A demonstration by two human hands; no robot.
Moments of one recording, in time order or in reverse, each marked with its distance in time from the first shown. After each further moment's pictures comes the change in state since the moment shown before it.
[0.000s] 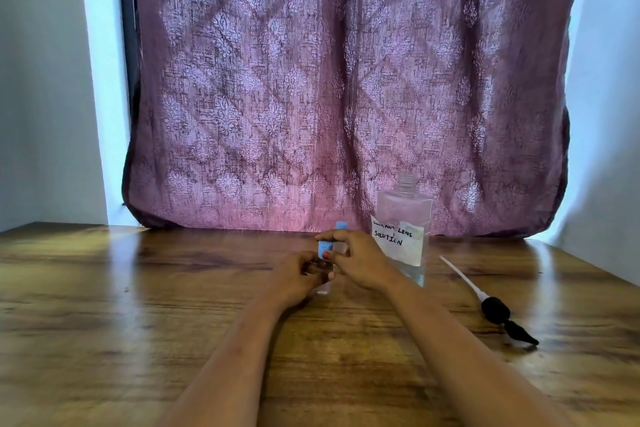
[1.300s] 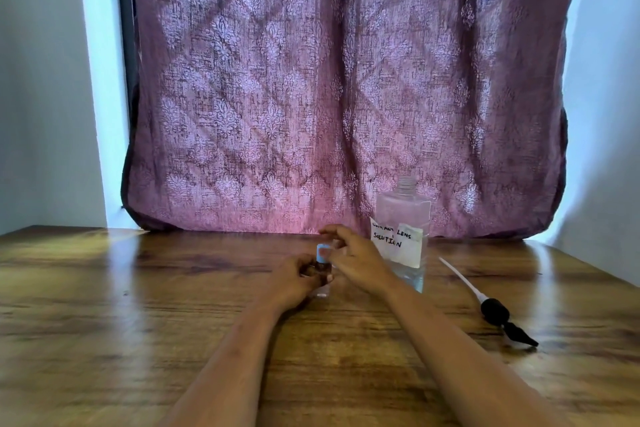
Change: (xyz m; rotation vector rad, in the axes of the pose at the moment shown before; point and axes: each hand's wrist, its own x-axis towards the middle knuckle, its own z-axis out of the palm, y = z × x) left_hand -0.002 0.002 -0.002 -0.043 -0.008 -0.016; right_hand -0.001 0.004 0.006 0.185 0.039 0.040
